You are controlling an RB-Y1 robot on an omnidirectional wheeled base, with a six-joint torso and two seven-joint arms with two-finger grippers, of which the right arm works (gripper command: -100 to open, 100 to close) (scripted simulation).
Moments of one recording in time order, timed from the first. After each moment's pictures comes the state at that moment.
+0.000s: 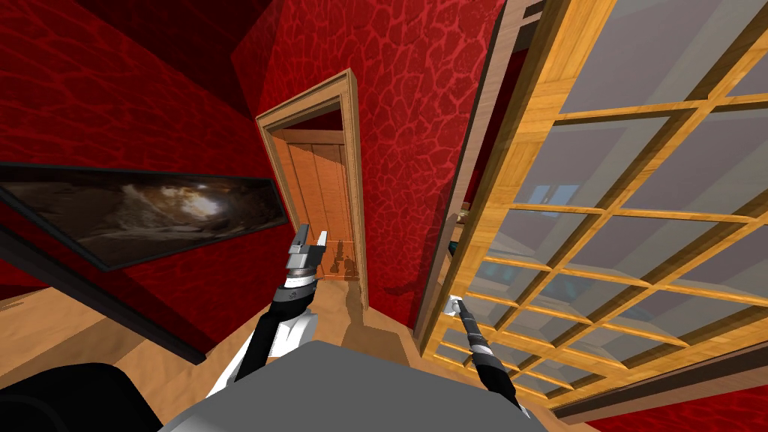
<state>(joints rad) -0.05 -0.29 -0.07 -0.56 -0.03 -0.99 0.24</state>
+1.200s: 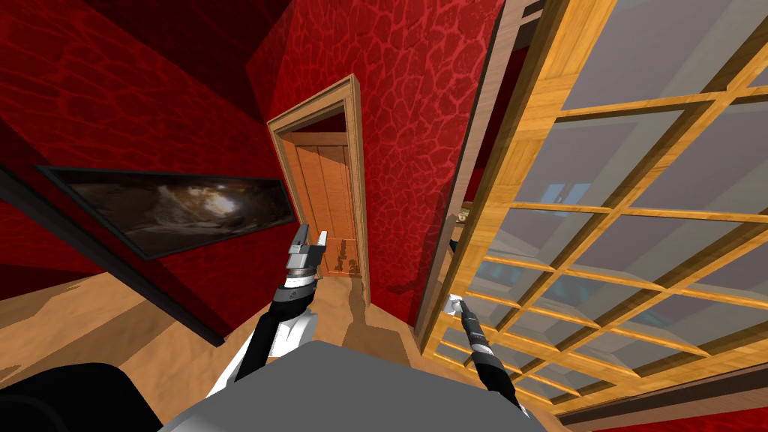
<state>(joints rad) -0.05 -0.29 -0.05 -0.56 -0.09 -0.97 0.05</state>
